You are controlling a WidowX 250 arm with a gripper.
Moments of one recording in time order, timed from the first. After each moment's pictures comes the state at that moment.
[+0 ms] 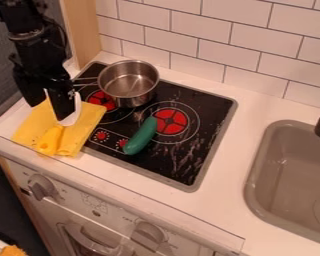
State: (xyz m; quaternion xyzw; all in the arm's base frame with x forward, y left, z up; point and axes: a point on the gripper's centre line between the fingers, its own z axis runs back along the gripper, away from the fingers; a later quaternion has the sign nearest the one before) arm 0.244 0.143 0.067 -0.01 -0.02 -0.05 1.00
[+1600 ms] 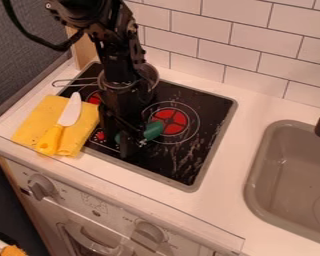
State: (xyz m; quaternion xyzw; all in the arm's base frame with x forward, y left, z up) arm 0.277 0.044 0.006 0.00 0.01 -0.22 0.98
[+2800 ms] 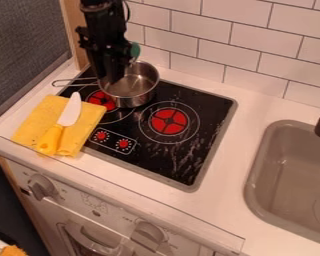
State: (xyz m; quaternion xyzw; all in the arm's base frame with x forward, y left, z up) arm 0.344 0.108 0.059 -0.02 -0.04 -0.09 0.99
